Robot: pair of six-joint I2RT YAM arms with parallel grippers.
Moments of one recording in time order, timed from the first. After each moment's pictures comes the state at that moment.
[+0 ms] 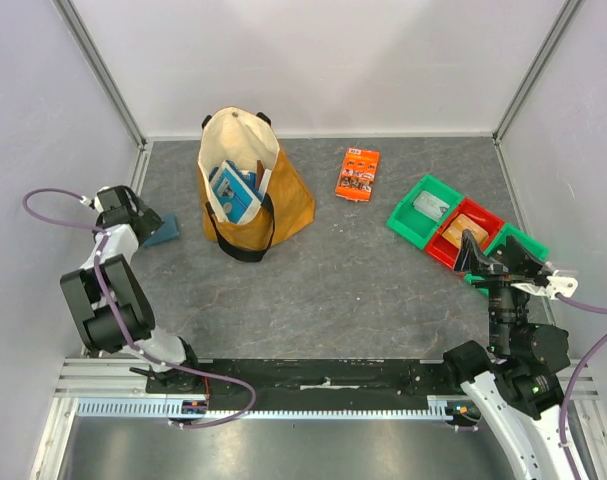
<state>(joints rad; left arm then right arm) 0.40 1.52 0.94 -0.25 -0.17 -0.40 0.41 0.01 0.51 -0.10 0.44 0.08</state>
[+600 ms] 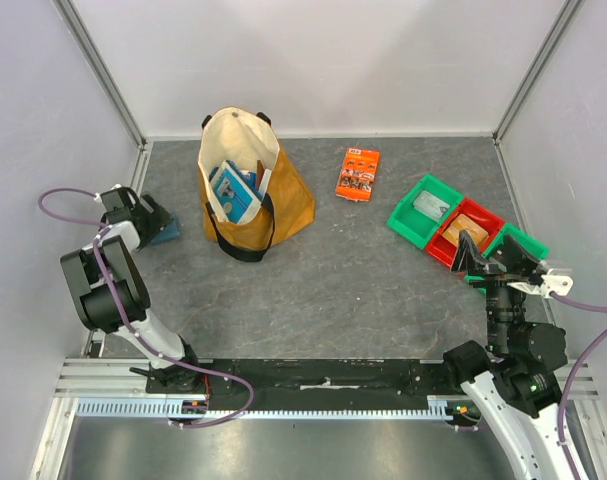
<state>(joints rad) 0.42 1.69 0.96 -0.10 0.06 -0.38 0.41 0.01 0.50 -0.09 0.42 0.06</state>
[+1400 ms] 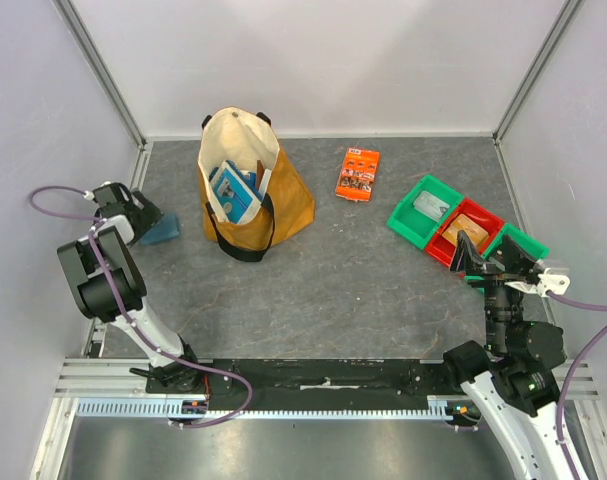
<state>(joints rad) 0.45 1.77 1.04 -0.07 0.01 -0.38 0.41 0.01 0.49 -0.08 0.42 0.05</state>
